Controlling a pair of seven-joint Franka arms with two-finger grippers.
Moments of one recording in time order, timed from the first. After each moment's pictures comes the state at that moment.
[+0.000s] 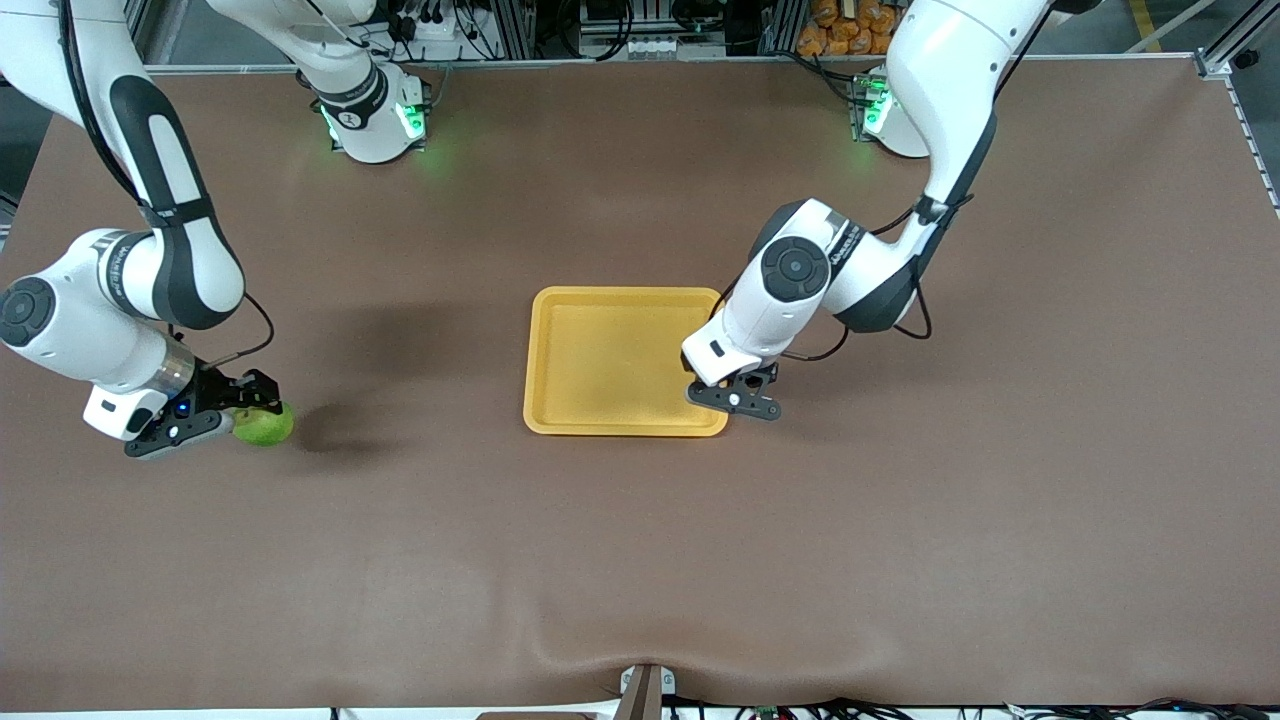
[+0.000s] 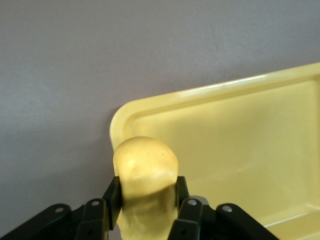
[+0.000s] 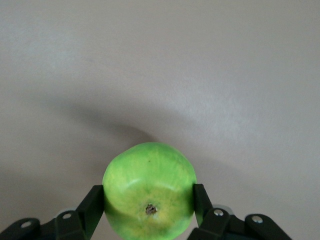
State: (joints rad) left arm -0.43 0.58 -0.22 -1.70 0.02 2.38 -0.42; right arm -0.08 0.34 -0.05 -2.00 0.14 2.40 -0.67
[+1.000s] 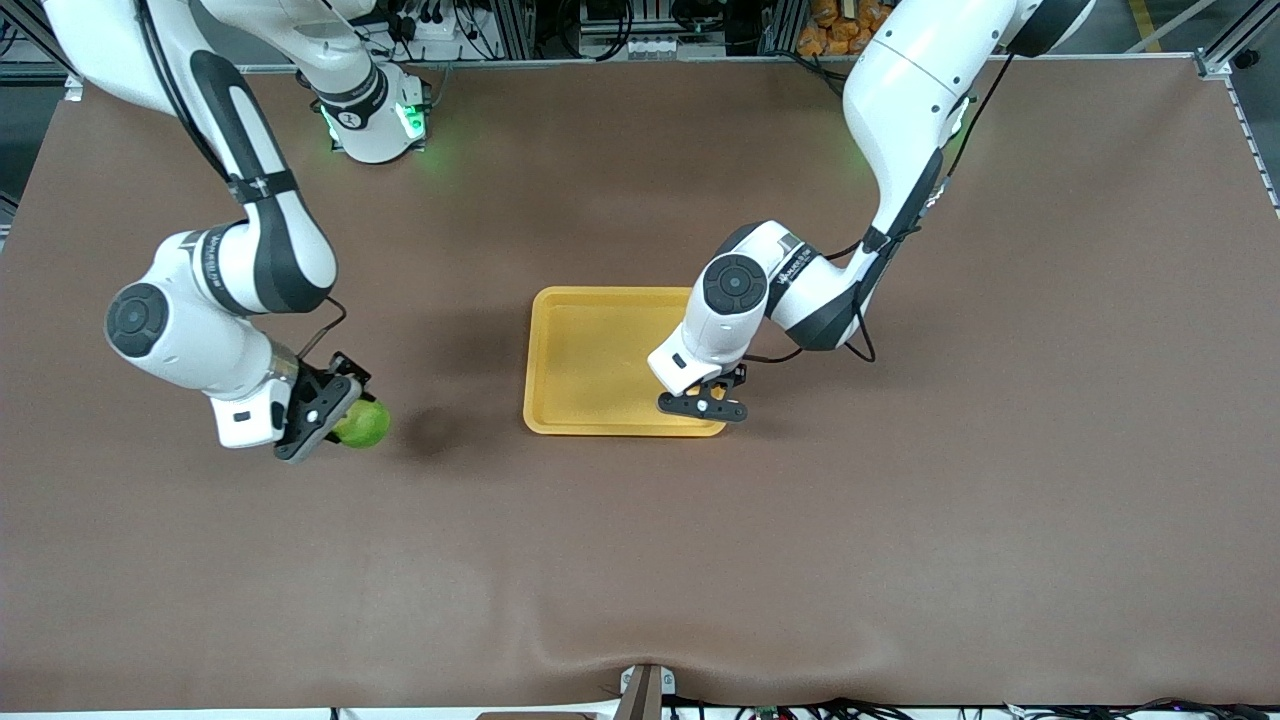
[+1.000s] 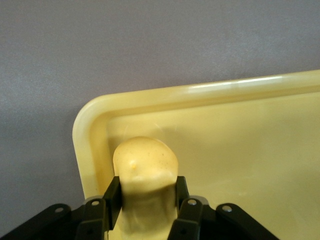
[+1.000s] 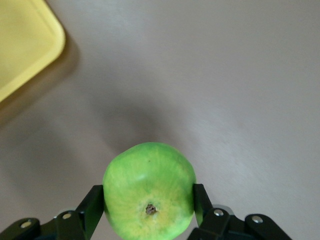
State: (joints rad) left arm -0.49 0.69 -0.21 -1.62 0.13 2.38 -0.61; right arm 0.12 0.34 0.03 -1.92 0.18 2.28 -0.93
